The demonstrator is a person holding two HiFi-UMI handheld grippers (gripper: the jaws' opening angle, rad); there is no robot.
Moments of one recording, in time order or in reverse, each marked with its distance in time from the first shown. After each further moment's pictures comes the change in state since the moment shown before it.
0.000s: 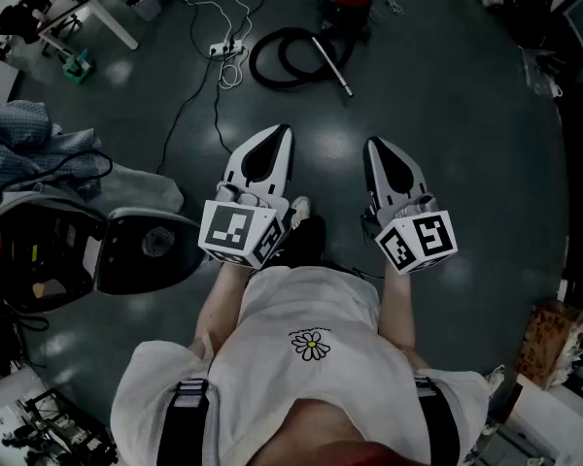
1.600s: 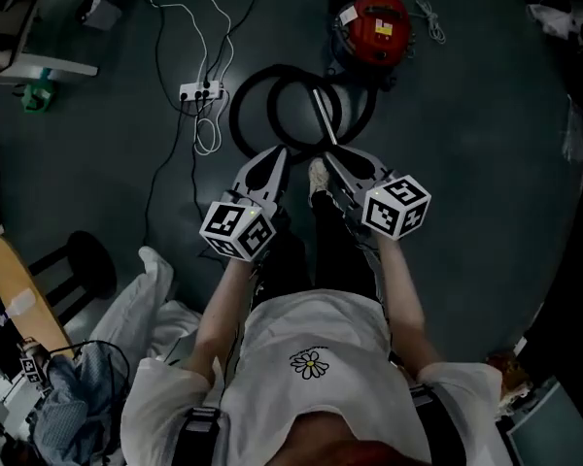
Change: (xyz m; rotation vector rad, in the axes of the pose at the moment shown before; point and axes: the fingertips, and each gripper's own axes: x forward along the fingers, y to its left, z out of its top) left arm 0.681 0.428 -0.114 -0.468 0.218 0.081; right arm 0.699 -0.438 -0.114 0.364 0.538 0.268
